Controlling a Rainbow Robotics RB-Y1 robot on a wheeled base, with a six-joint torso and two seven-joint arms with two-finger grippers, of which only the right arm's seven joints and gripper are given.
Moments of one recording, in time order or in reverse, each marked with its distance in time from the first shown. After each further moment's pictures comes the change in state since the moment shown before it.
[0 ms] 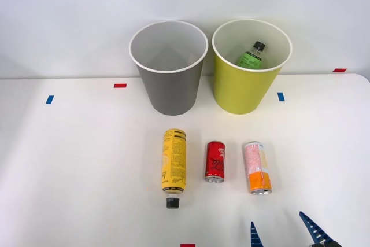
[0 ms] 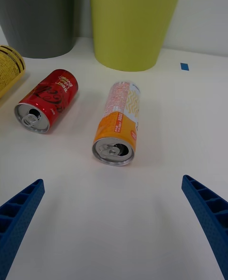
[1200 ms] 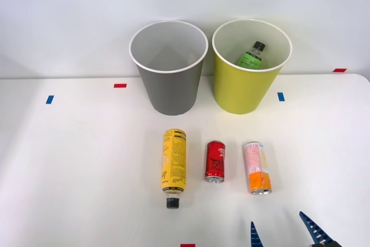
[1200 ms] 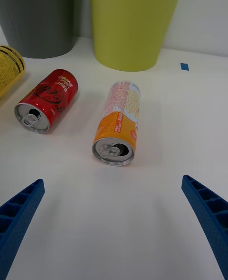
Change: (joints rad) arm 0.000 0.000 0.000 0.000 0.000 0.000 0.000
